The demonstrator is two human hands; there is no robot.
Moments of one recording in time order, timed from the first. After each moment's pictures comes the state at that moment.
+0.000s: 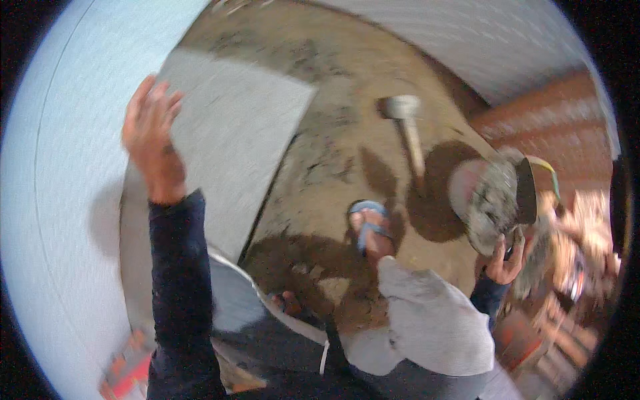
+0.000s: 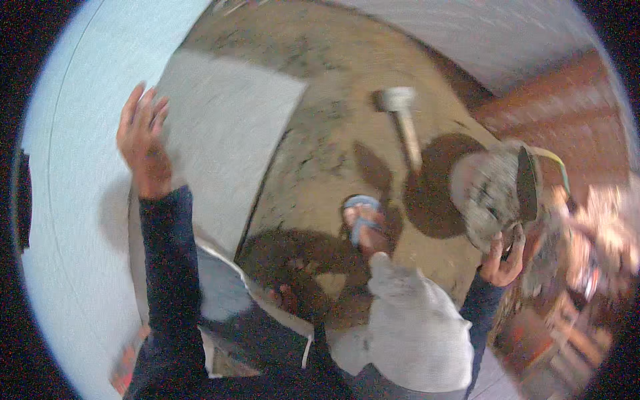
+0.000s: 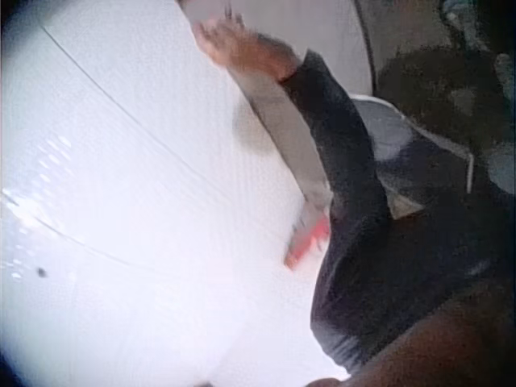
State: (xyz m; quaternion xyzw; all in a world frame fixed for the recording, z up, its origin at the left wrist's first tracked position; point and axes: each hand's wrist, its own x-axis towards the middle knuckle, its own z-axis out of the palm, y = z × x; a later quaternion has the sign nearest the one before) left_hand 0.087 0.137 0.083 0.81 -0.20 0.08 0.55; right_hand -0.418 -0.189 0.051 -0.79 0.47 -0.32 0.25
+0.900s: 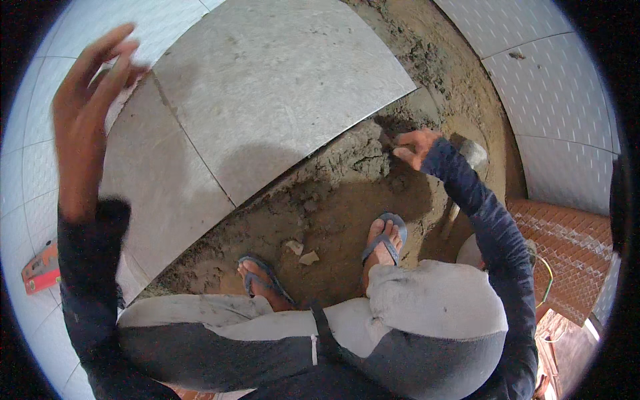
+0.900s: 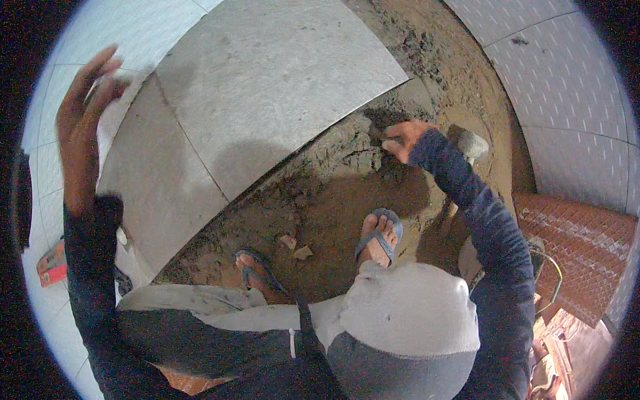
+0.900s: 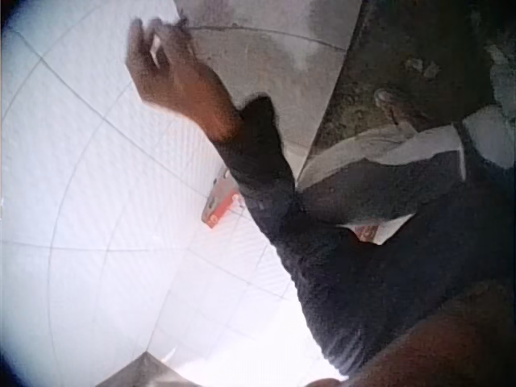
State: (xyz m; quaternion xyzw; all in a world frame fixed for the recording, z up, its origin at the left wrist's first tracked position) left_hand 0.018 0.310 0.150 0.93 -0.11 0.05 0.35; right_hand -0.061 -0.155 -0.093 -0.93 -0.17 0.25 0.19
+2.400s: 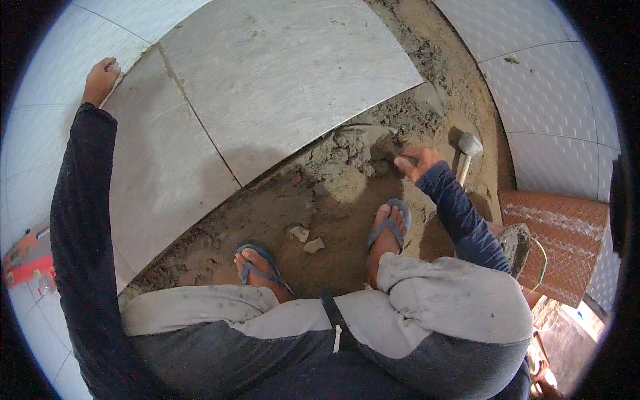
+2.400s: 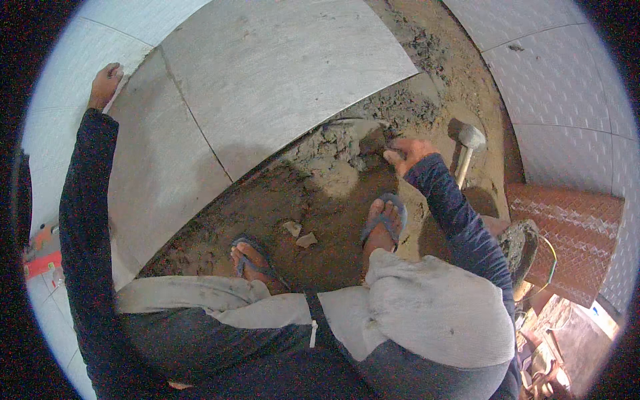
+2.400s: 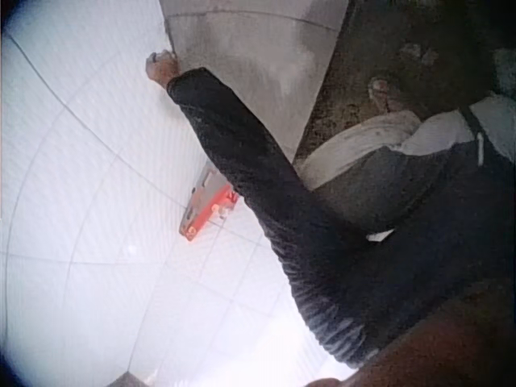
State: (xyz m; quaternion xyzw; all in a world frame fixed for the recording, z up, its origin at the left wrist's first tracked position) left_hand 0.138 0.627 -0.054 1.00 0.00 0.03 0.04; right_hand -0.158 -0.112 -0.087 -0.97 -0.03 0.17 0.15
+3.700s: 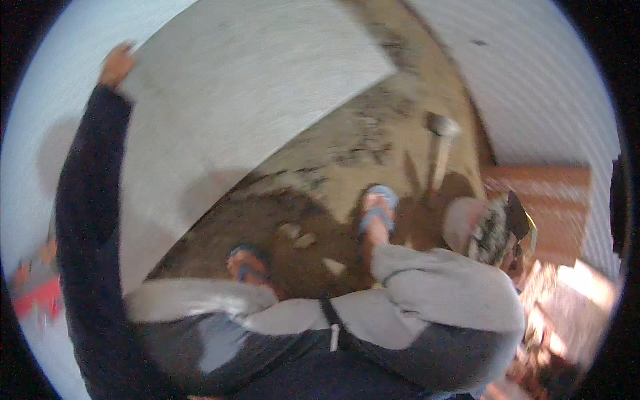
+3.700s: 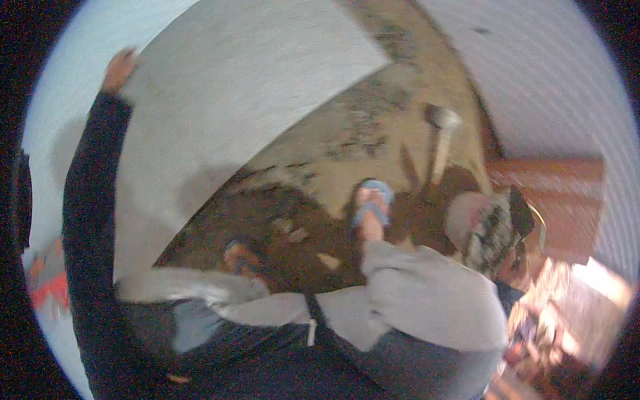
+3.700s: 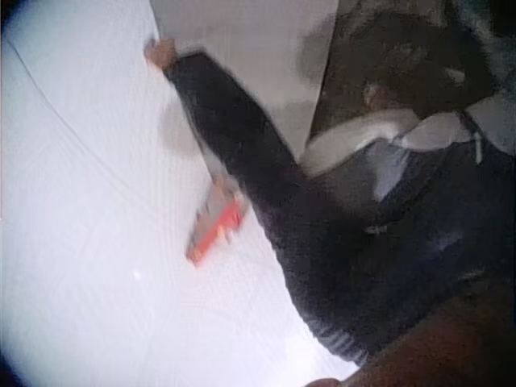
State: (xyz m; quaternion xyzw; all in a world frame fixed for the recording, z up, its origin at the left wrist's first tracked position) left_hand 0.219 0.580 -0.140 0.99 -0.15 0.06 0.02; right_hand -0.400 -0.245 0.043 -0.86 0.36 0.04 0.37
